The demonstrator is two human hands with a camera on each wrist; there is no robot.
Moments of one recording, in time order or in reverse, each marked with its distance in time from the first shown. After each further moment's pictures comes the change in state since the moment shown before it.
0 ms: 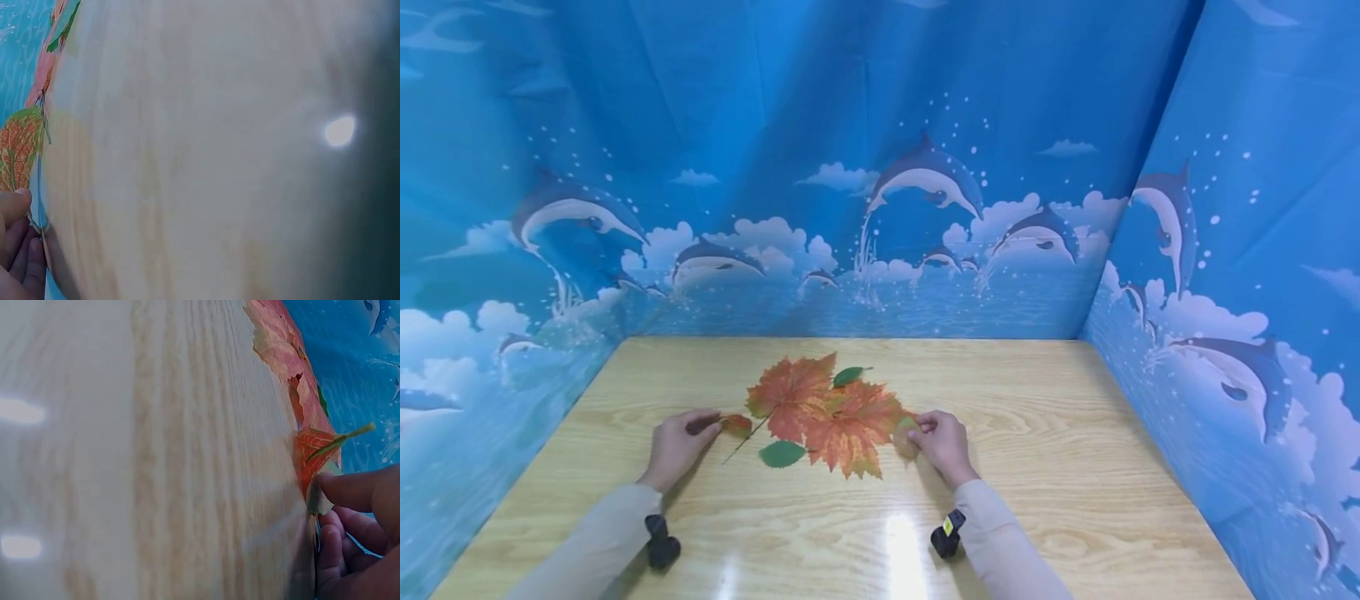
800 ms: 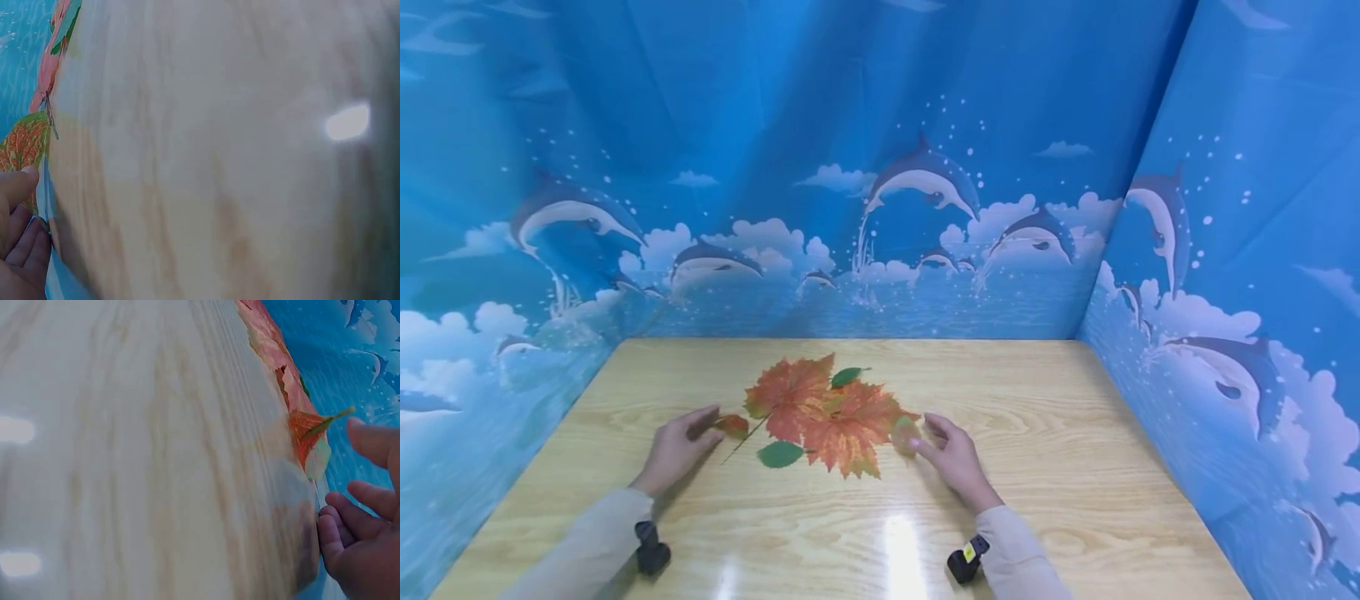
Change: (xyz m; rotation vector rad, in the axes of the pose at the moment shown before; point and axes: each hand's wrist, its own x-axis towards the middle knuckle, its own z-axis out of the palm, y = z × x) left_hand -0.004 -0.003 -0.007 -0.033 -0.172 0.091; right_hand -0.020 0.016 -0.019 0.196 -0.126 -0.056
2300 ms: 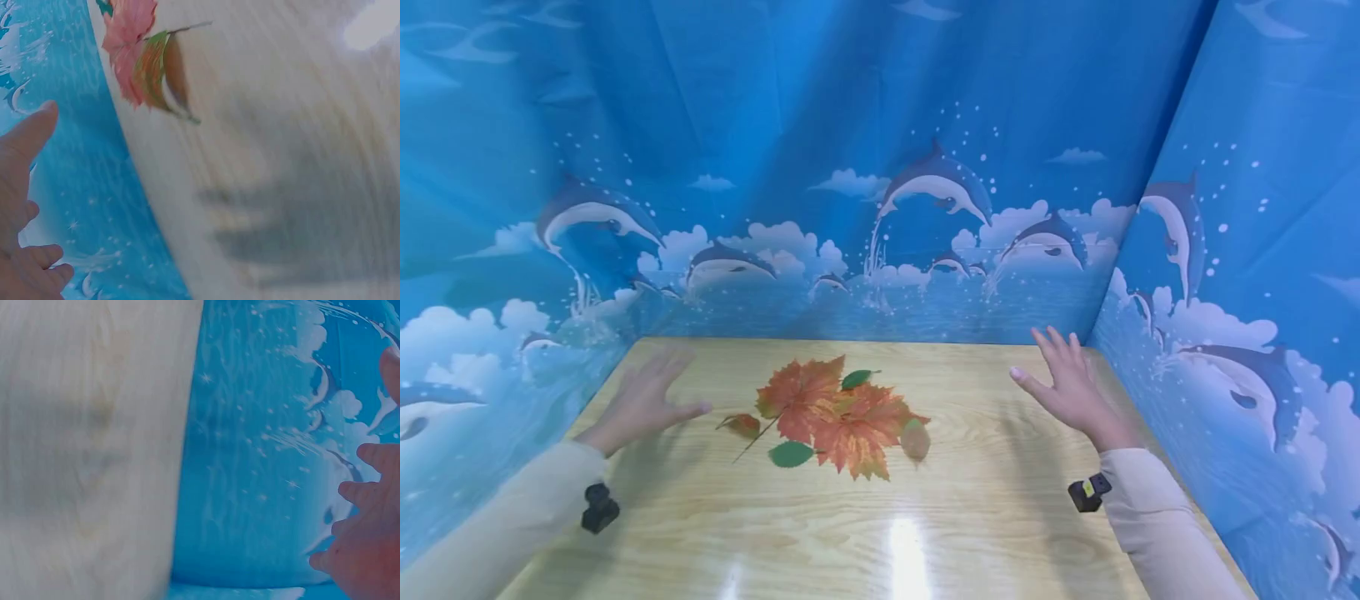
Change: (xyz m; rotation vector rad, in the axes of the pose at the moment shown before) left_hand 0.022 0.056 -0.099 0.446 -0.157 0.089; right_hand 0.031 -0.071 -0.174 -0.608 -0.100 -0.168
